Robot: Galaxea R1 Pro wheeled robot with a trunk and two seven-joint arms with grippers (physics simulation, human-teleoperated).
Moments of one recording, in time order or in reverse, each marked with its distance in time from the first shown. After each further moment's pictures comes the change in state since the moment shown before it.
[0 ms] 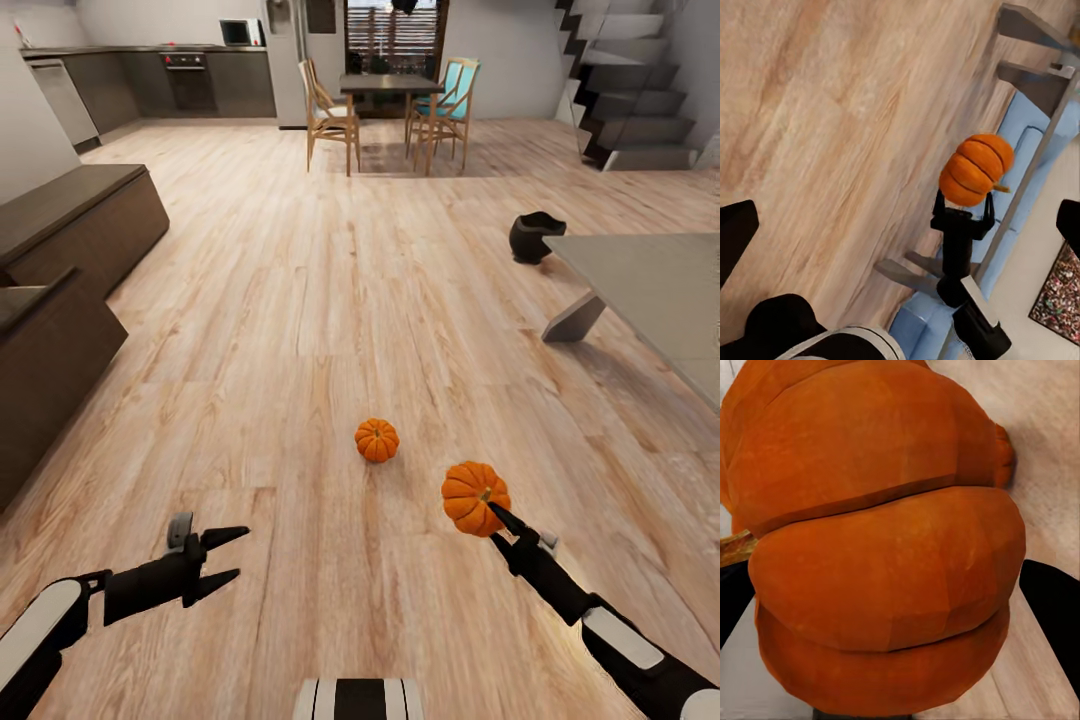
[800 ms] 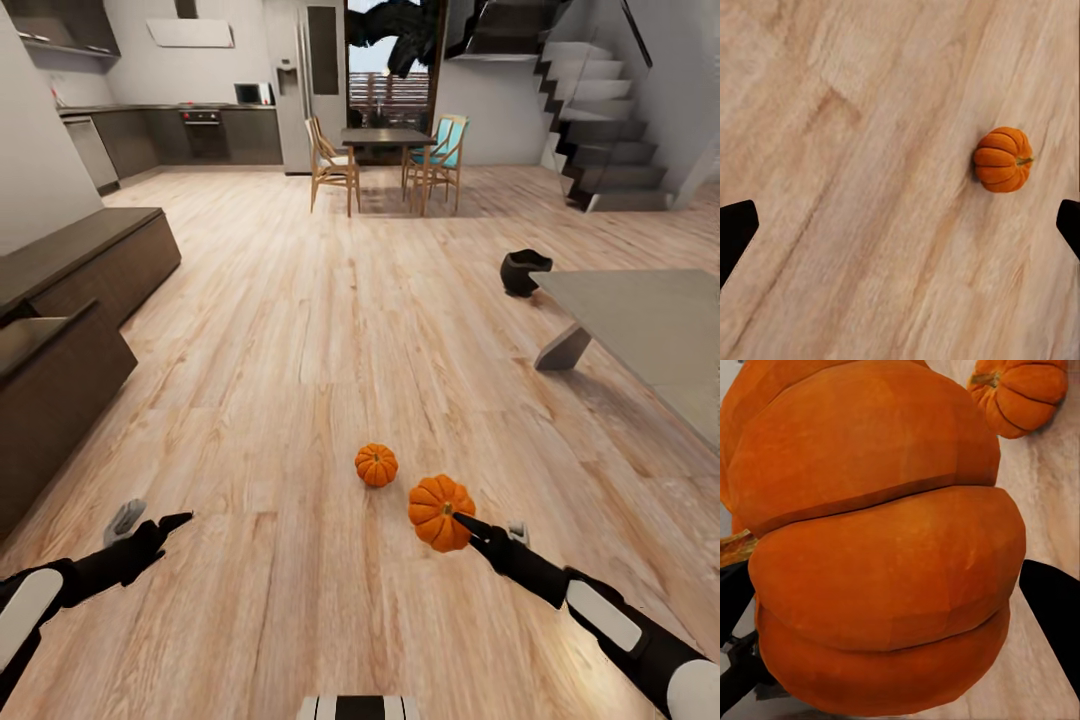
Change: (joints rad) left arm -0.080 -0.014 0.198 0.166 -0.502 -0.259 -0.002; right arm -0.053 -0.003 0.008 -0.072 0.343 0.081 -0.125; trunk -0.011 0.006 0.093
